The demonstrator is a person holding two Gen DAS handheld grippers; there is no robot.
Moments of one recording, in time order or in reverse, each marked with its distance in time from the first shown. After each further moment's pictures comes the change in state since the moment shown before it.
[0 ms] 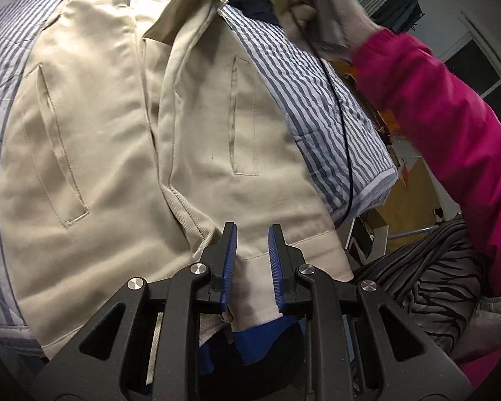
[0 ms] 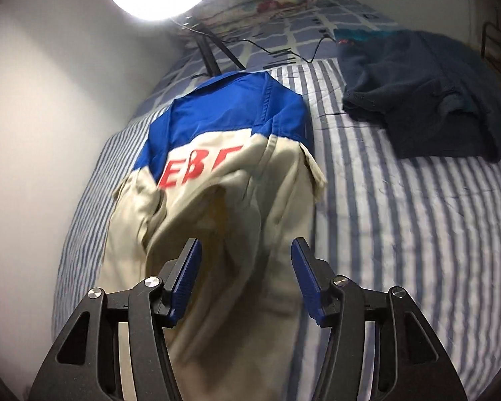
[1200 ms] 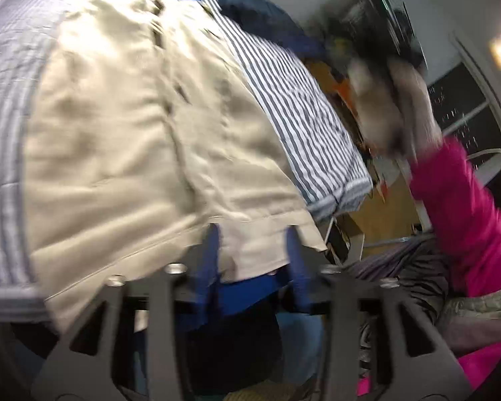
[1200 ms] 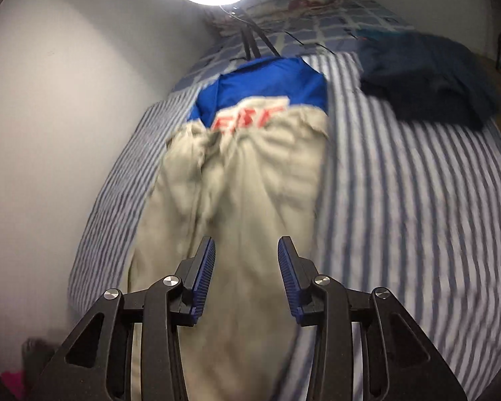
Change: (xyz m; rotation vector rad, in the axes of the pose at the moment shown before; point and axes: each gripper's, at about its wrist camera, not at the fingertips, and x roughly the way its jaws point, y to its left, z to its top) left arm -0.058 0.022 -0.023 -0.079 -0.081 -0.083; right arm -0.091 0.028 -0.096 -0.077 0.047 0.060
